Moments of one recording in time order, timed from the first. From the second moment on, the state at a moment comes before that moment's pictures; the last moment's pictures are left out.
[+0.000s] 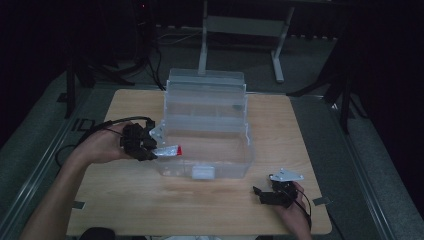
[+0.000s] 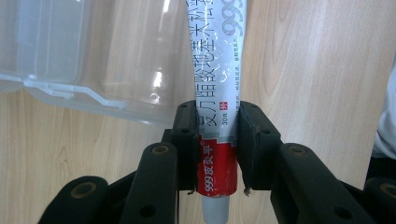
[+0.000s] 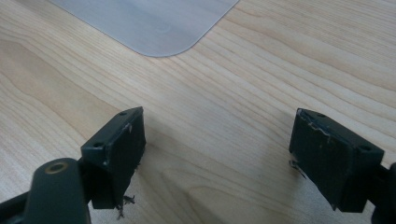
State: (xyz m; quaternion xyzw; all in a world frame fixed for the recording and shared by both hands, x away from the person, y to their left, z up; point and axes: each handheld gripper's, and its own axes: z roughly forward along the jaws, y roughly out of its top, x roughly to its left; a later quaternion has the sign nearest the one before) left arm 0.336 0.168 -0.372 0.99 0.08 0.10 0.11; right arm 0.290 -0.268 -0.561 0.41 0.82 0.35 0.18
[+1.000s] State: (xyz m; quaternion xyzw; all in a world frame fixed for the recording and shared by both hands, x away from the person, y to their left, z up) left arm 0.361 0.131 -0.377 0.99 0.06 0.08 0.12; right arm 0.290 -0.268 -0.561 0.41 0.82 0.35 0.18
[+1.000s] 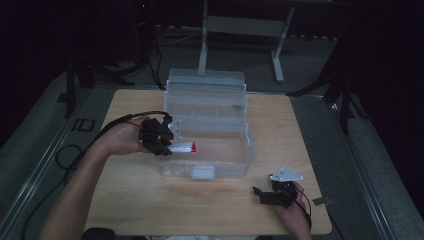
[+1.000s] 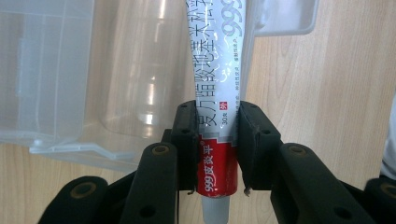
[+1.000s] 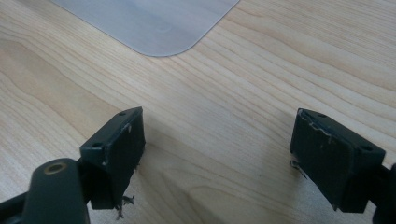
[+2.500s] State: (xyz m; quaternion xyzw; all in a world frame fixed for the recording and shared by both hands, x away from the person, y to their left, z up) left arm 0.381 0.115 -0.400 0.99 0.06 0.05 0.09; right arm 0.290 -0.268 -0.561 0.41 0.82 0.35 0.18
